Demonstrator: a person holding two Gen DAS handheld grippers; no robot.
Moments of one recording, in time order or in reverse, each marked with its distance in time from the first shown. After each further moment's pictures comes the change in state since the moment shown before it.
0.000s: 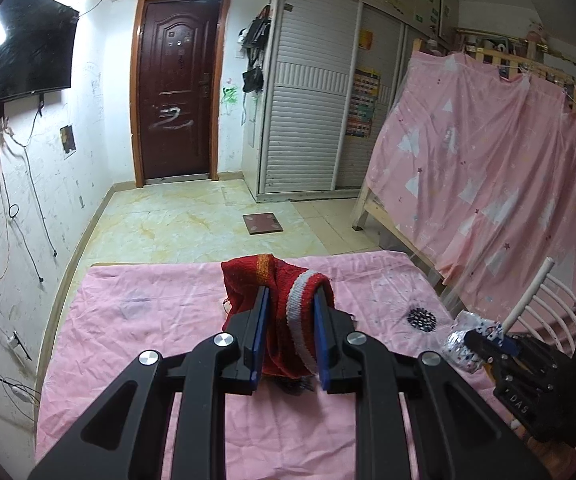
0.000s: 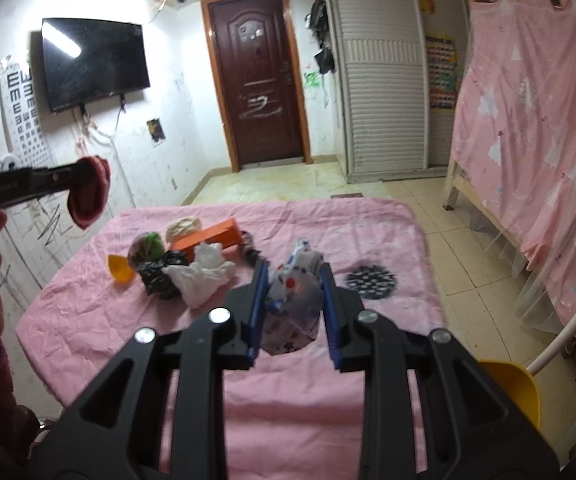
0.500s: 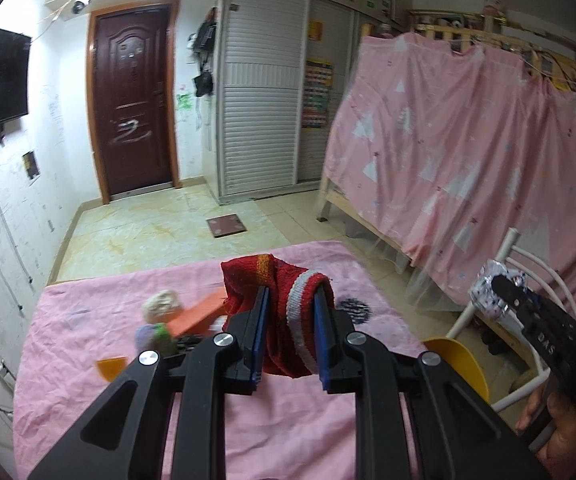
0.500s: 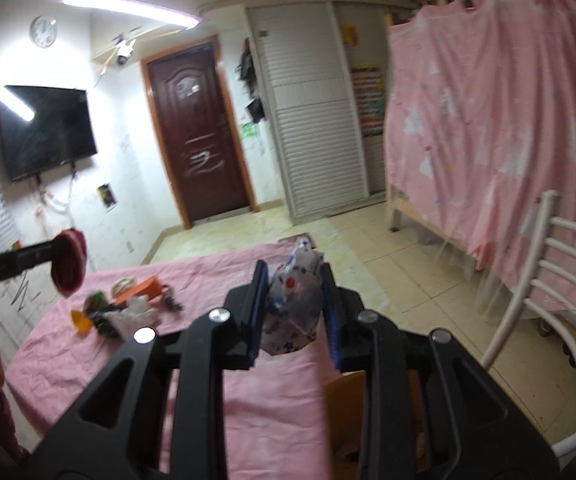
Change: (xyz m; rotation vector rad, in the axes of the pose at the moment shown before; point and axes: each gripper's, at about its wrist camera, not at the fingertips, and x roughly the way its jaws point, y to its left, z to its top) left arm -0.001 -0.100 -0.008 0.120 0.014 -0.103; right arm -0.075 -0.098 -0.001 0.154 -0.175 -0.185
